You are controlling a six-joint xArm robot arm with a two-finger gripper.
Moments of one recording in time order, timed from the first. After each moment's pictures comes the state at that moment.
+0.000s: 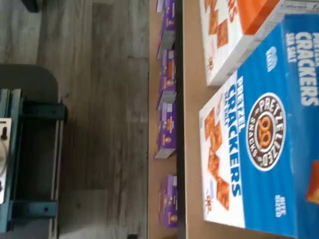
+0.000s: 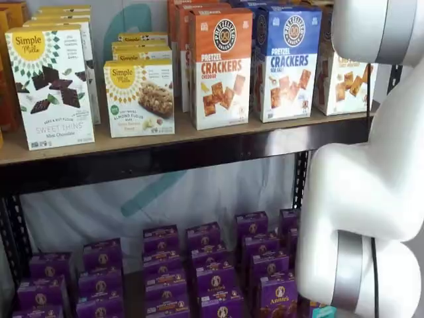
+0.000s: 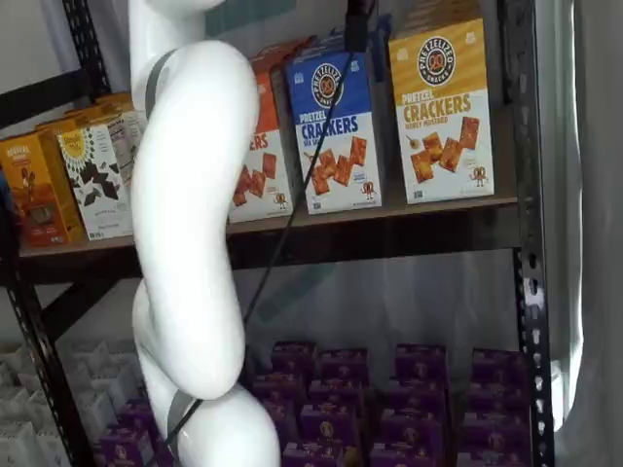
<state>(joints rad) -0.61 0.01 -2.14 0.37 2.14 -1.97</state>
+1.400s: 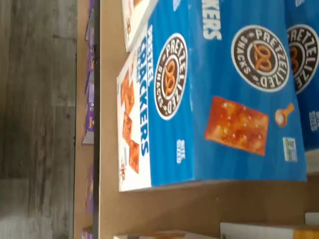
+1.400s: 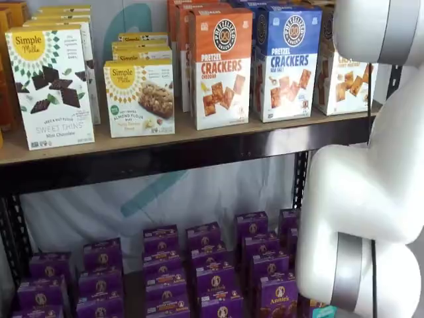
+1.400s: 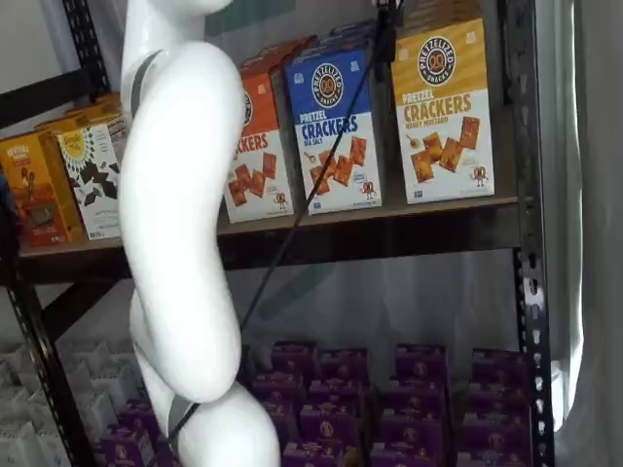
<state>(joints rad) -0.63 -0.04 -1.92 0.41 1.80 -2.03</state>
